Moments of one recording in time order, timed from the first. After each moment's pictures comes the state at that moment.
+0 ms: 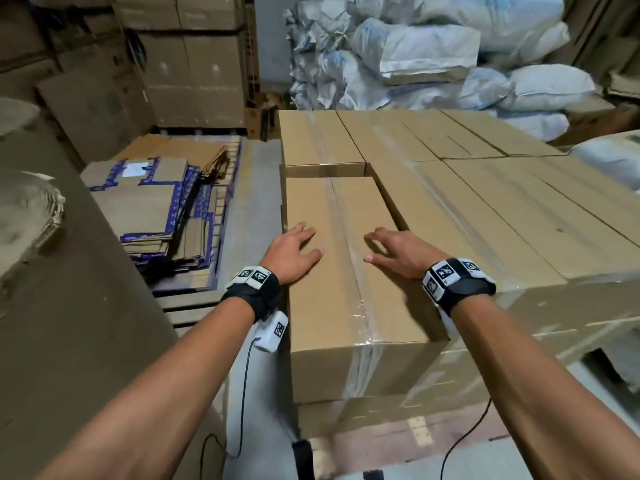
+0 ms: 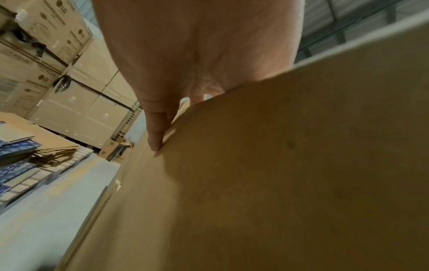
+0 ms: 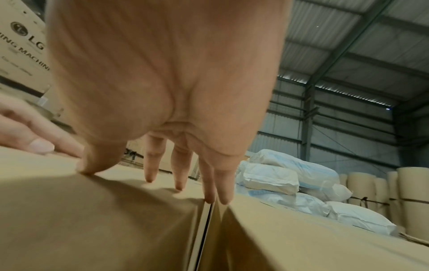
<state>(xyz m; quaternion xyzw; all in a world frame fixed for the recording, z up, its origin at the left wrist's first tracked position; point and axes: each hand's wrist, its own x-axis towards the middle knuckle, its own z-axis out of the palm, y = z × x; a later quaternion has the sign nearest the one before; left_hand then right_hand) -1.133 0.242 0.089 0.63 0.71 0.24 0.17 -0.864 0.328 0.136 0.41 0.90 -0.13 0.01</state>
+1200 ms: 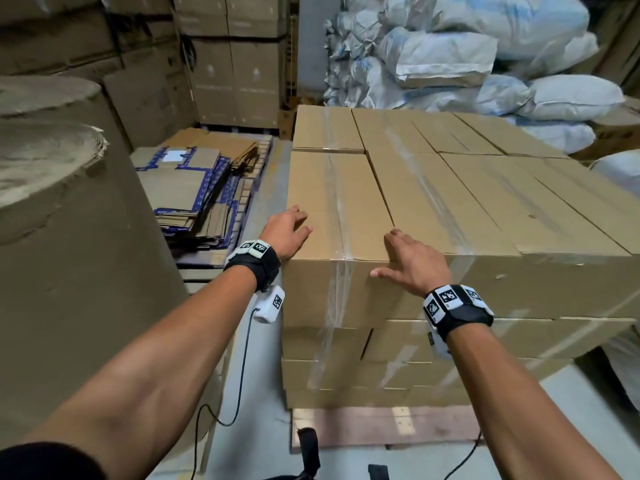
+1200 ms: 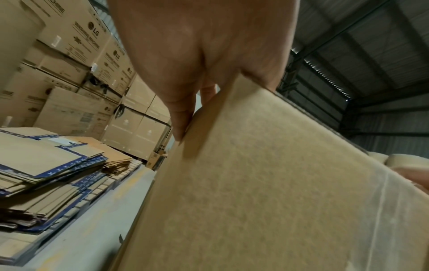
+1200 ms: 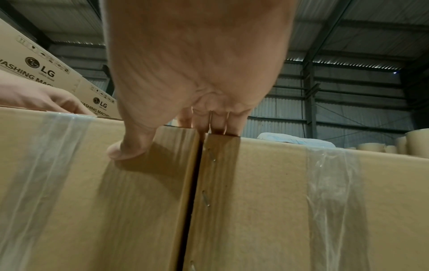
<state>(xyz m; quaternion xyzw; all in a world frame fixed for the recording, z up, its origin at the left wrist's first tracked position) -1.047 0.166 0.099 0.57 0.77 0.27 0.12 -0.746 0.229 0.111 0.43 0.90 0.03 -0.05</state>
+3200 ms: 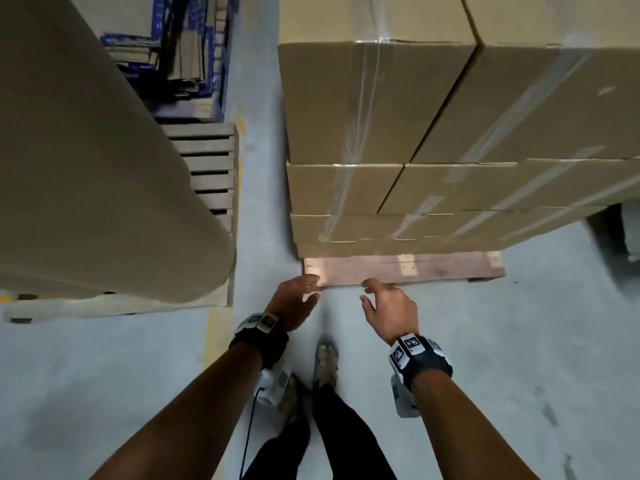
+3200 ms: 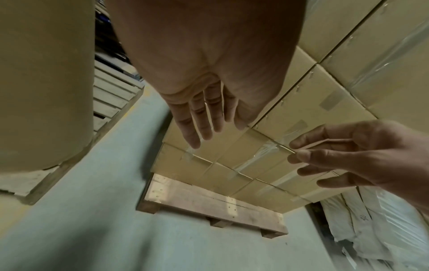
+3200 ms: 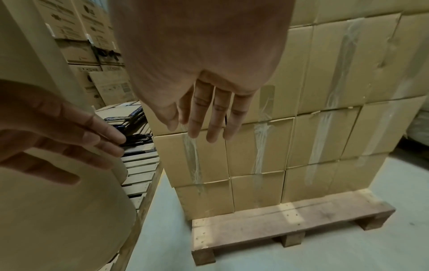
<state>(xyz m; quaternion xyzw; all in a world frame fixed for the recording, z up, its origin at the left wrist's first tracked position) -0.934 -0.096 -0.251 0.54 0.72 0.23 0.36 -0.703 -0.015 -0.209 0.54 0.81 -0.21 0.05</state>
